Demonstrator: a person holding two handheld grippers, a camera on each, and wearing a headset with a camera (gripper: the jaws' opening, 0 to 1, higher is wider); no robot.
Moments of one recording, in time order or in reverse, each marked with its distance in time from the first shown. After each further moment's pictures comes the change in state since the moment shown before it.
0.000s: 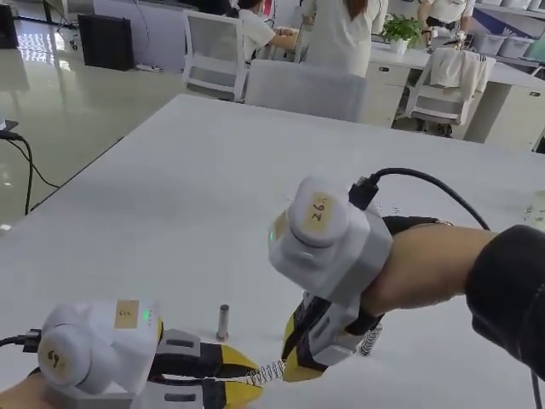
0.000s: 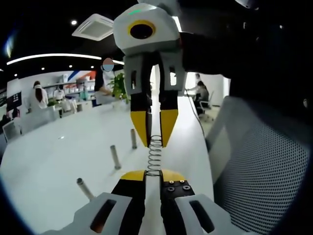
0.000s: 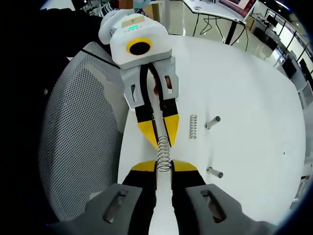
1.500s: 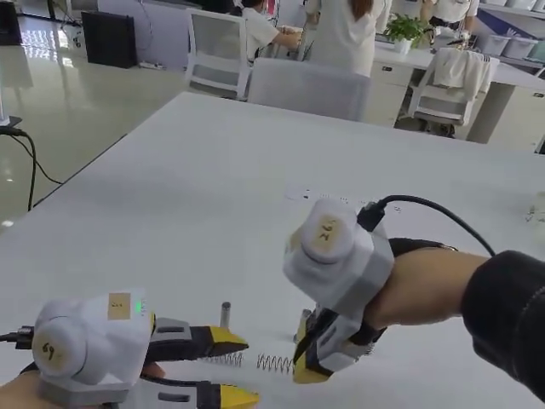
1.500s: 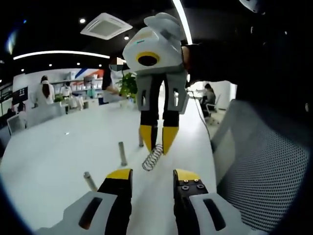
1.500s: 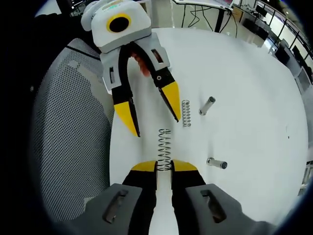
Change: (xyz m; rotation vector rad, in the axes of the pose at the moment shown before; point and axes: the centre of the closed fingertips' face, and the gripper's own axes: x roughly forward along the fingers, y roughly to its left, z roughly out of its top) left arm -0.006 0.012 -0.002 -0.045 -0.009 0.050; right arm 0.023 -0.016 -0.026 0.094 0.010 -0.020
